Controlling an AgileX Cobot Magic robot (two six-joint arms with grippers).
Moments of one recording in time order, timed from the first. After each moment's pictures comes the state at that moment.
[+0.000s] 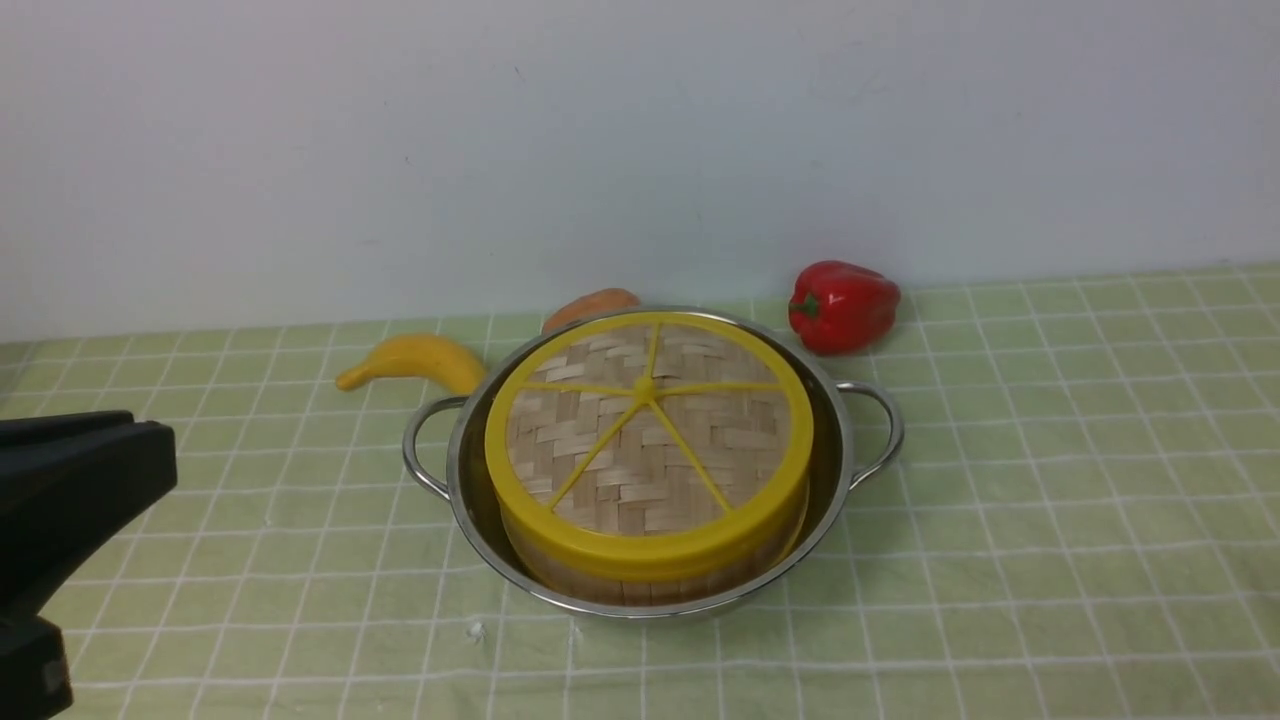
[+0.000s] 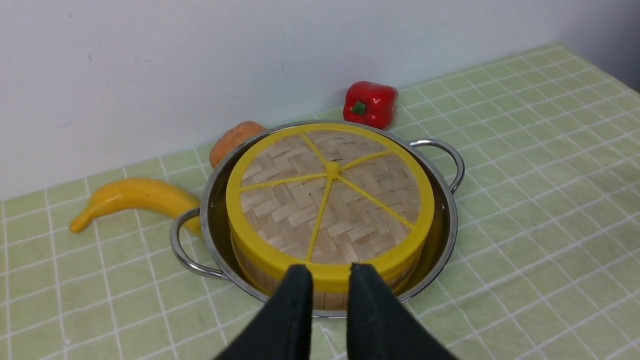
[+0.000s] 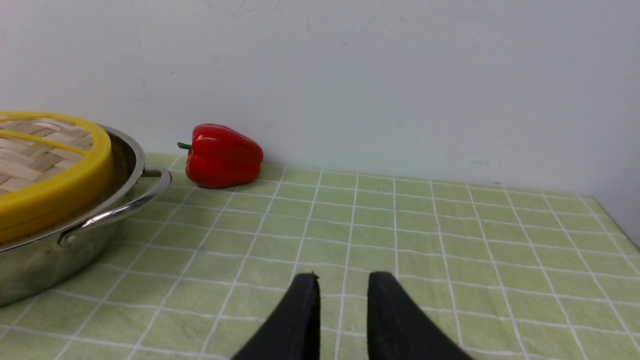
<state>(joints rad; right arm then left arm) 0.11 0.00 0.01 -0.24 0.27 0.28 -0.28 0.59 -0.86 -0.25 0.81 0.18</state>
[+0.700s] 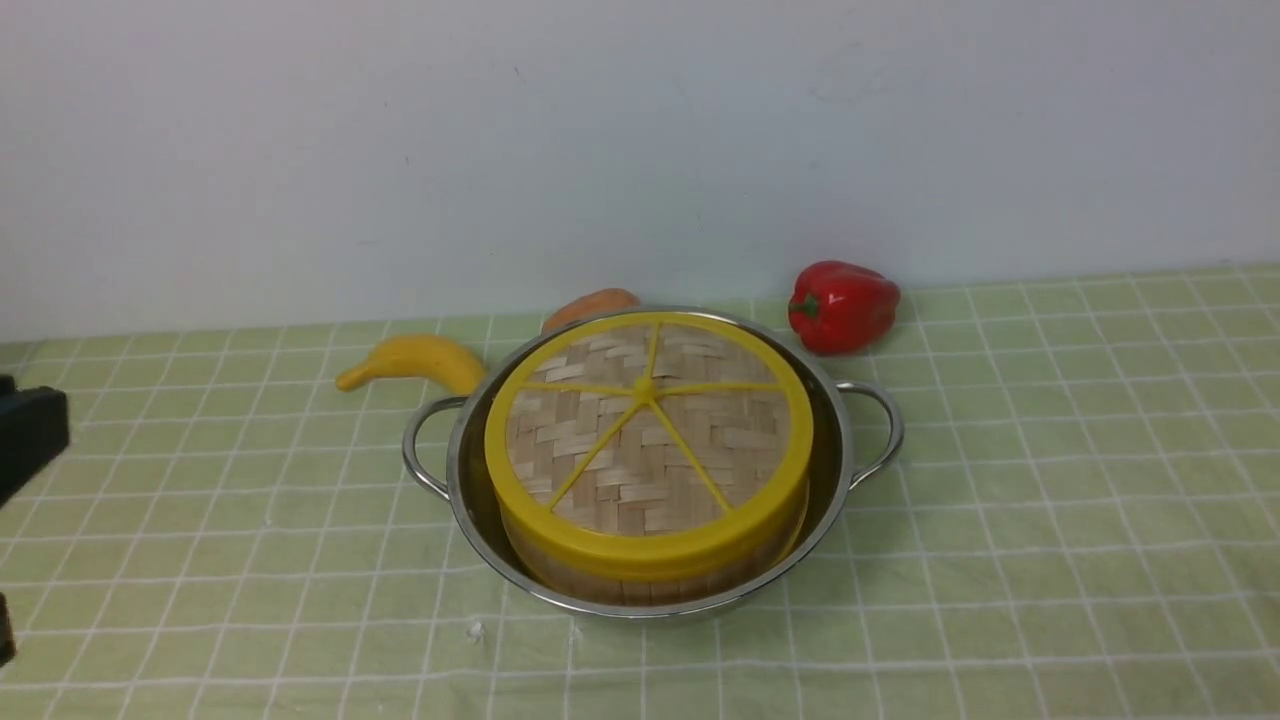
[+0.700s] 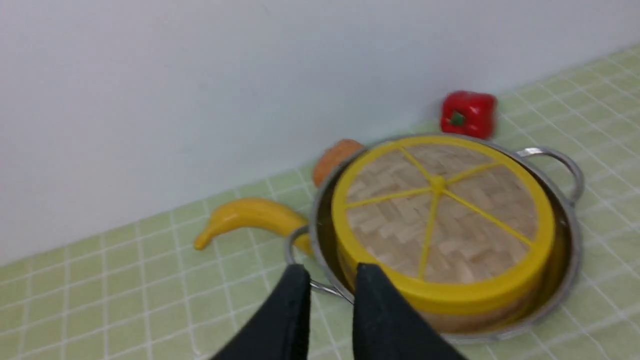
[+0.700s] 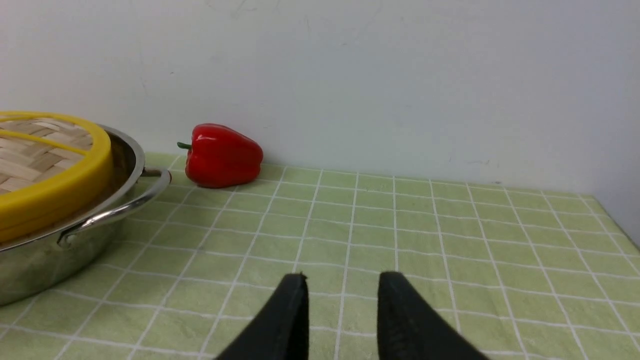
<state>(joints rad) 0.11 0.00 0.01 -0.24 0.27 0.28 -0.18 0.53 -0.81 -0.10 0.71 0.20</state>
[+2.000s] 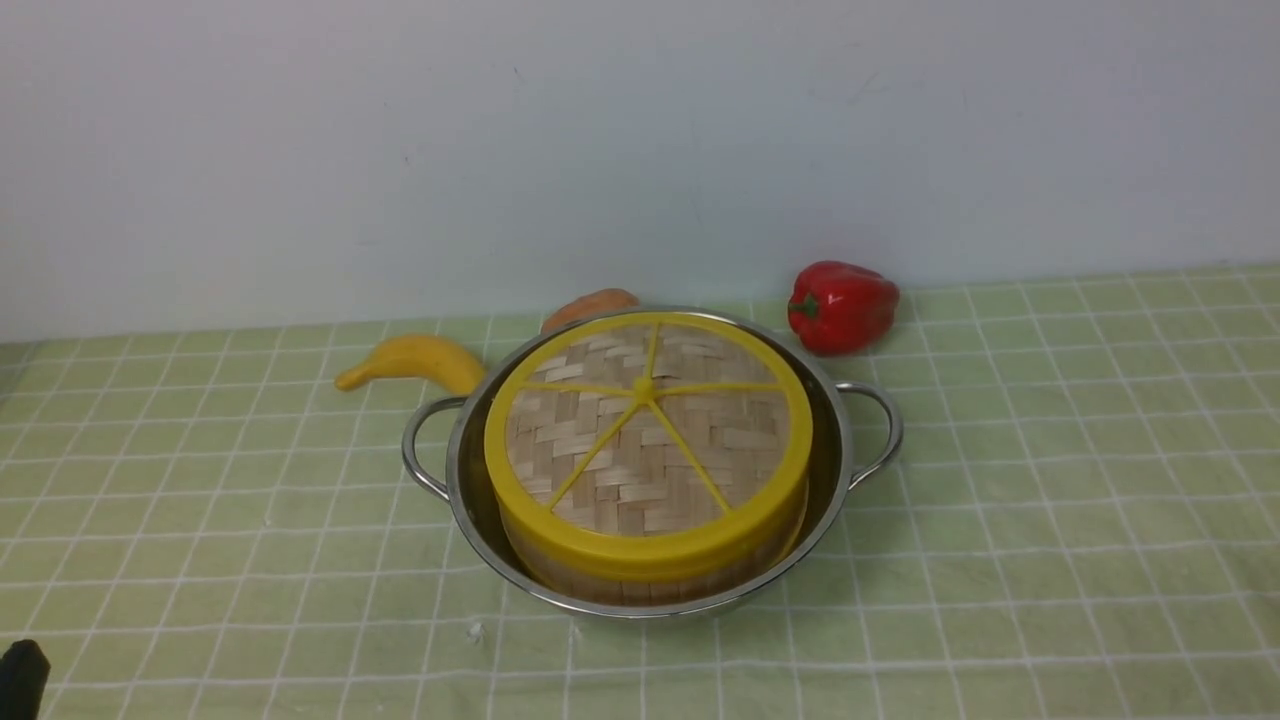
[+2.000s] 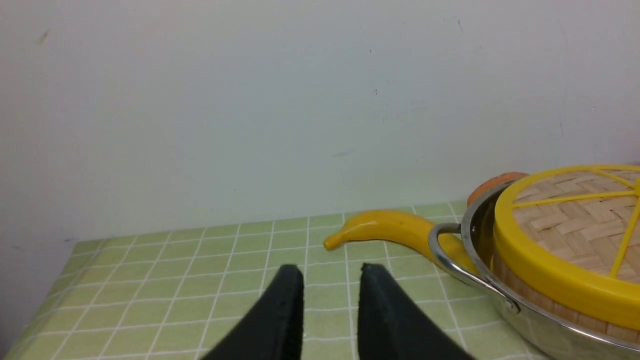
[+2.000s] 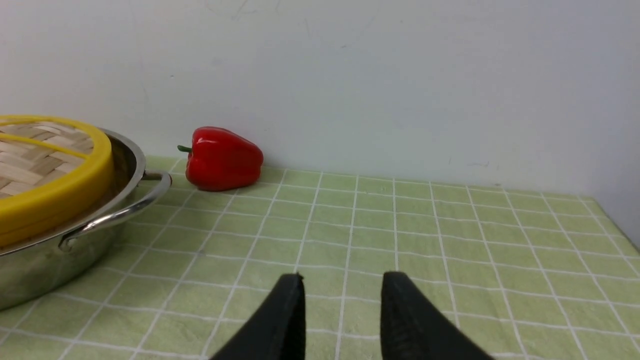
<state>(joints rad) 0.11 0.00 0.01 -0.24 0.27 0.28 0.02 0.00 -0.06 -0.04 0.20 0.12</state>
